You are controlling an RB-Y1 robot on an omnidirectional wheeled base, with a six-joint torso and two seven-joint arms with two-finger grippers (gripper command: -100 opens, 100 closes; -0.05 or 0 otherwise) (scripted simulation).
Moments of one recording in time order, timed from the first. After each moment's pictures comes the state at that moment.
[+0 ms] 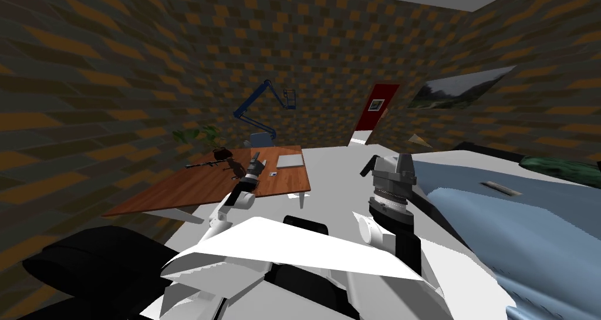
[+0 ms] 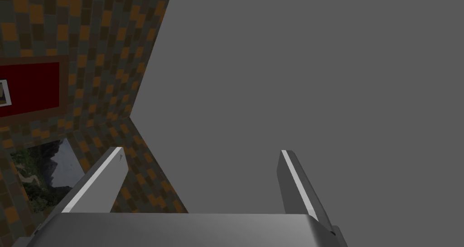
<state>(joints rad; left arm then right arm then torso) 0.38 0.34 0.12 -1.95 0.28 -0.28 0.14 0.46 0.00 -0.01 -2.27 0.00 -0.56 0.12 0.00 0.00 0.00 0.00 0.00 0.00</state>
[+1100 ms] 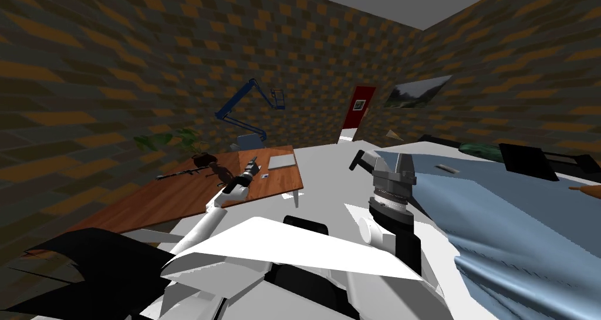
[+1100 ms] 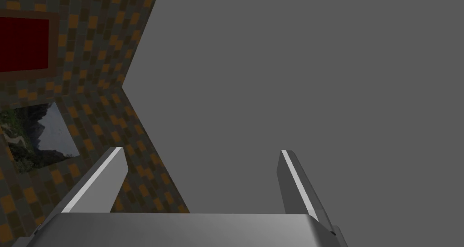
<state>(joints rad) 0.26 0.52 0.18 -1.66 0.45 -0.04 0.14 0.46 0.00 -0.01 -2.27 0.00 -0.56 0.12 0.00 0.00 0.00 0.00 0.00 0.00</state>
